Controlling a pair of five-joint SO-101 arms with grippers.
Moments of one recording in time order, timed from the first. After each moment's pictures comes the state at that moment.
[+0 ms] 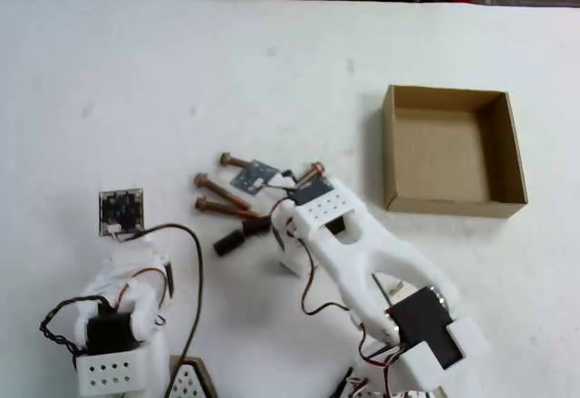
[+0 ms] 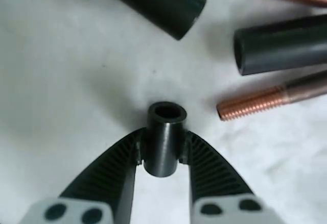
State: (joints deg) left arm -13.8 -104.0 97.1 71.5 2.1; right arm -32.7 -0.5 40.4 60.2 24.2
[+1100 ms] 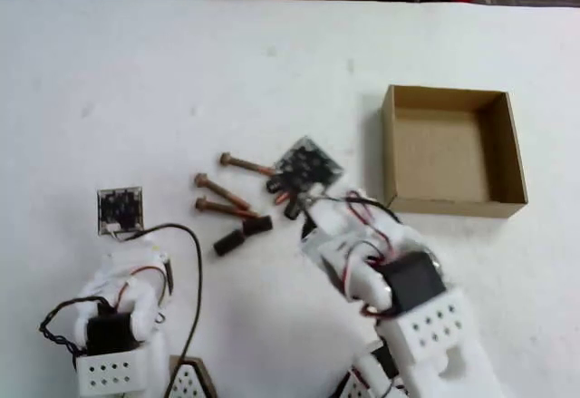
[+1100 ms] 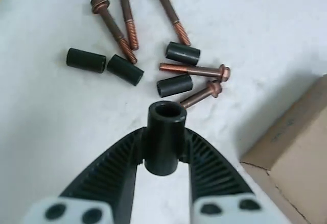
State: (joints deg) left arm -13.8 -104.0 97.1 69.2 1.9; right arm -28.0 -60.4 45.7 73.9 24.1
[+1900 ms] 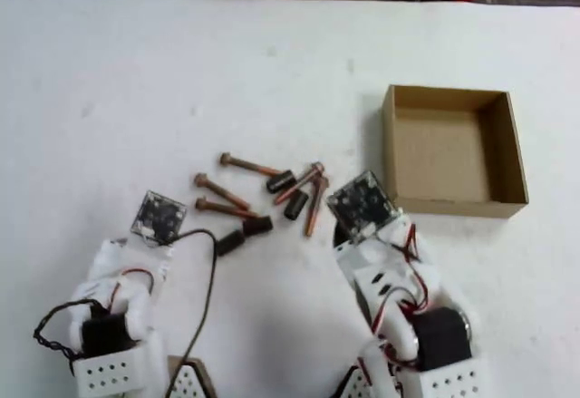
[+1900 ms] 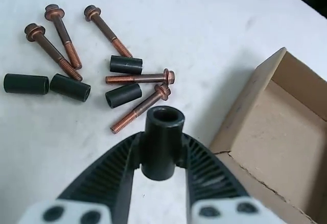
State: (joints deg) left arm -18.4 -104.0 97.1 67.7 -32.4; right arm -18.3 -85.9 63.0 70.0 24.0
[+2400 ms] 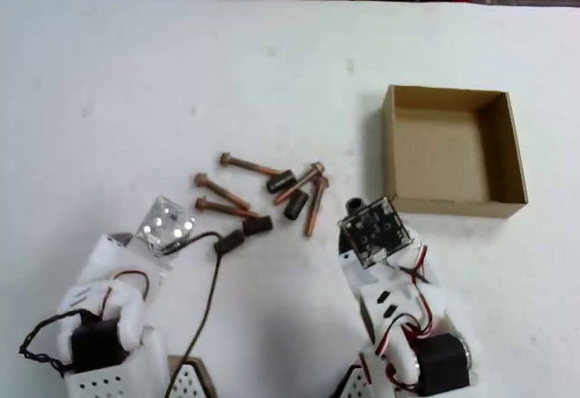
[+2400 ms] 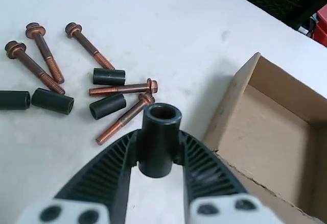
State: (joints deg) left arm -18.3 -104.4 86.8 76.0 -42.0; right arm -15.7 -102.2 72.1 69.0 22.6
